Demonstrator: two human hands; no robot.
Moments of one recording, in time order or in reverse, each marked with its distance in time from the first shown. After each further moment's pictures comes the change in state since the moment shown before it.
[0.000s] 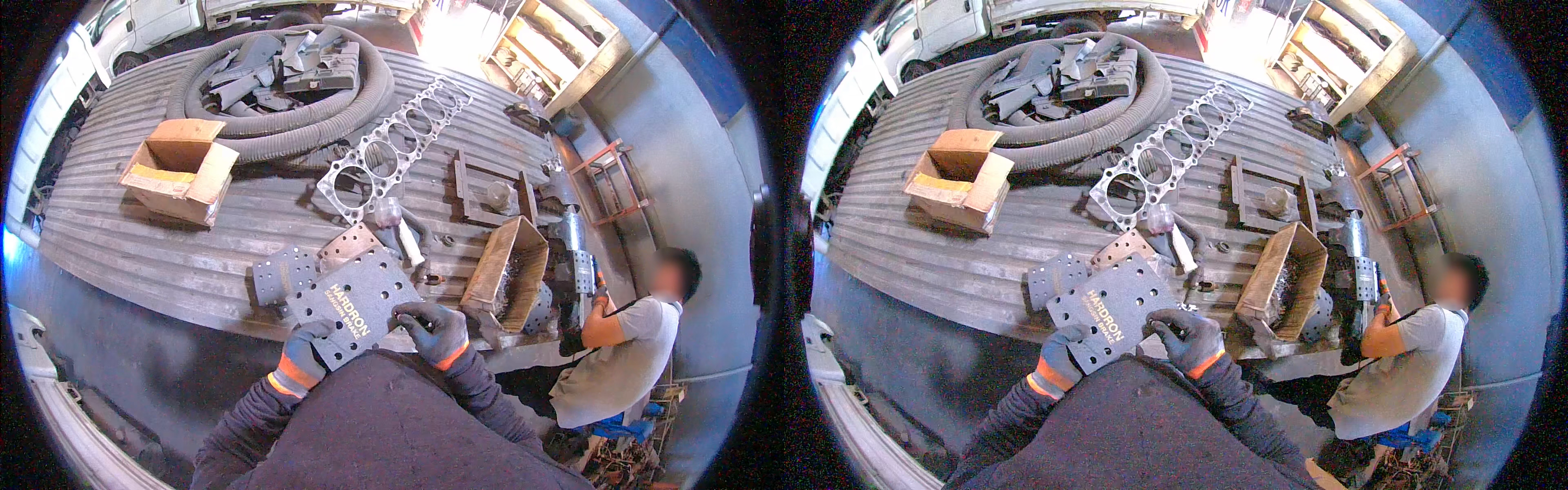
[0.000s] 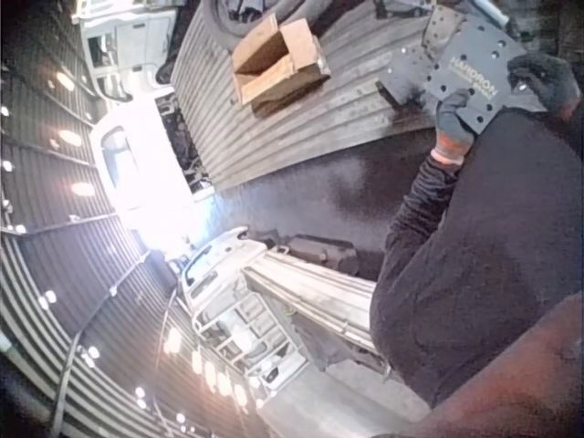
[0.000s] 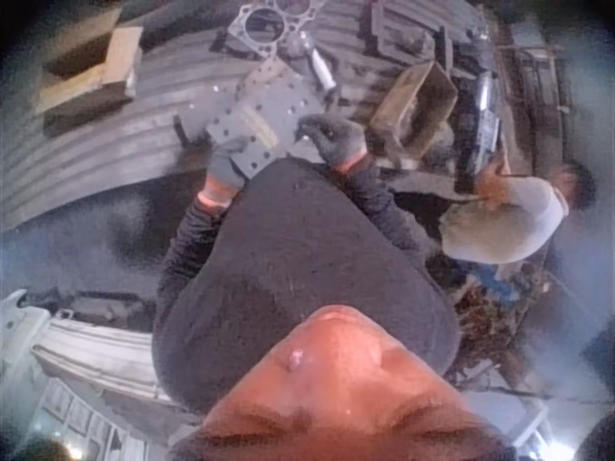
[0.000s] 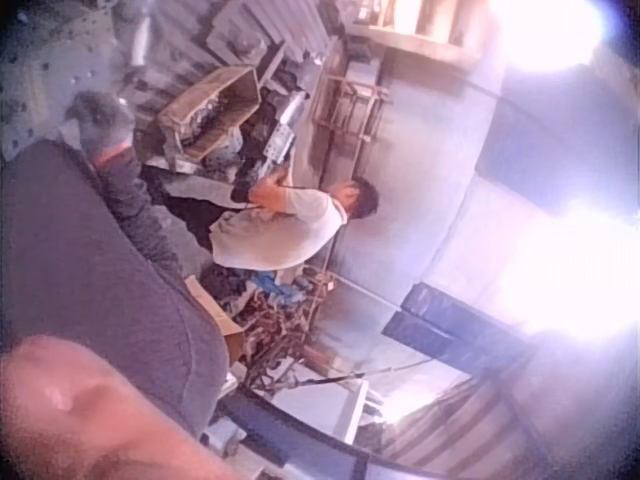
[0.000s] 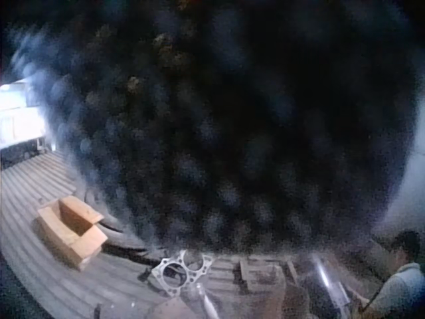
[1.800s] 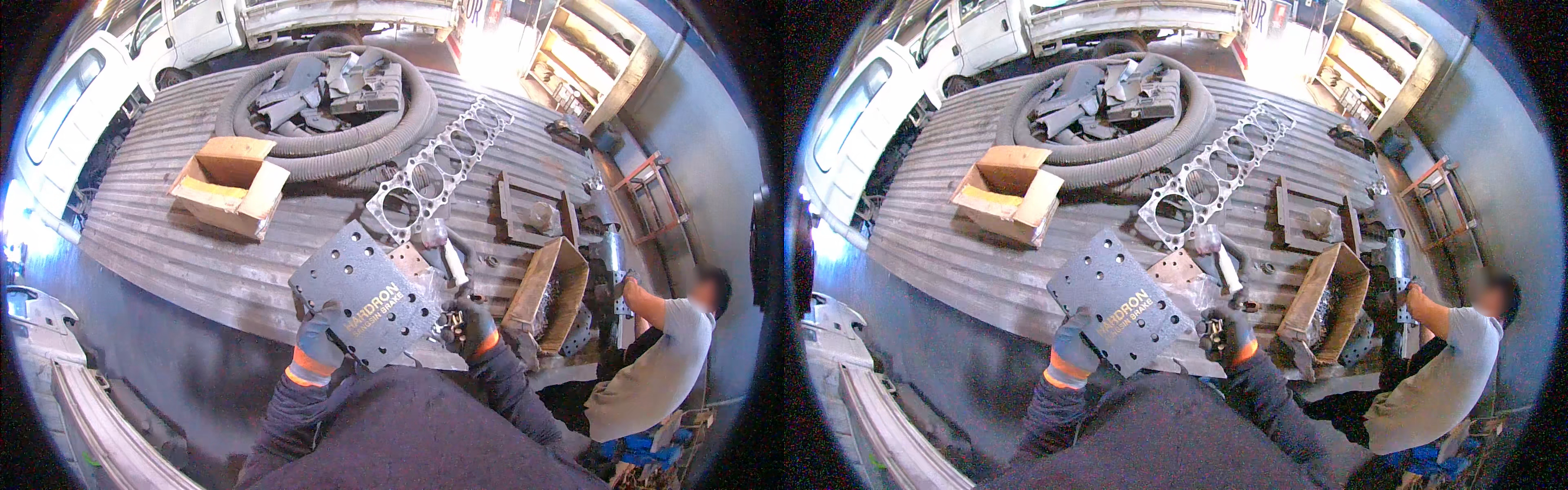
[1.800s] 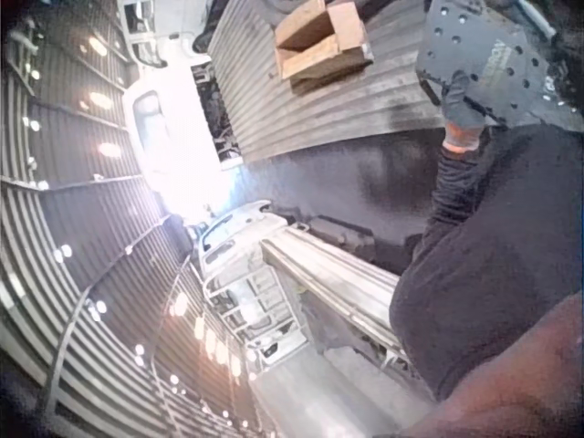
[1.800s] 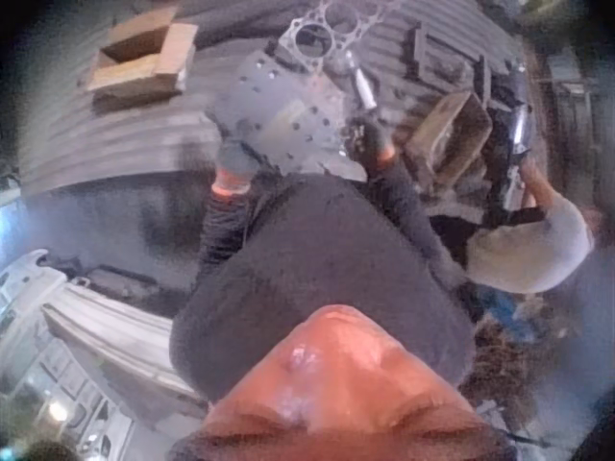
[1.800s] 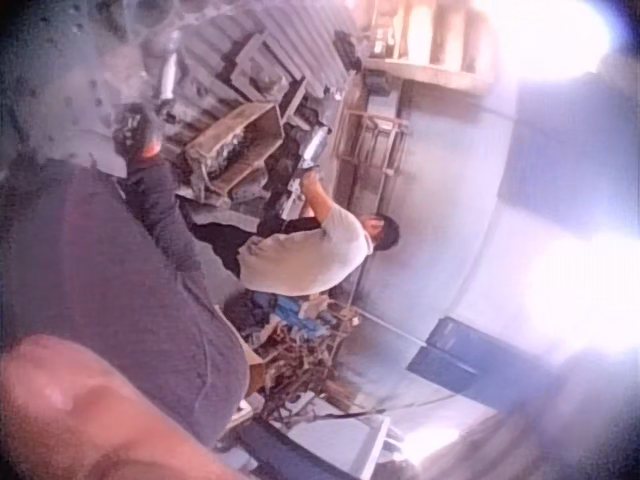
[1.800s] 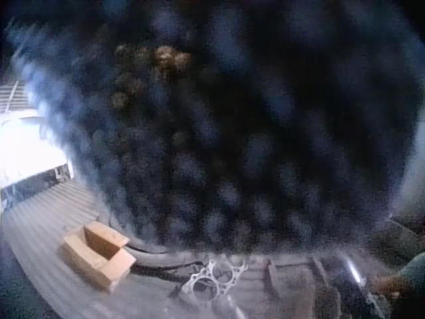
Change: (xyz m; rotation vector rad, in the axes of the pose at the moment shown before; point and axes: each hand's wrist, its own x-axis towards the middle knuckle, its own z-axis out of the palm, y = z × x) left_hand -0.007 0.046 0.008 0.258 -0.048 0.493; right_hand 0.040 0.057 0.003 1.096 -0.083 0.925
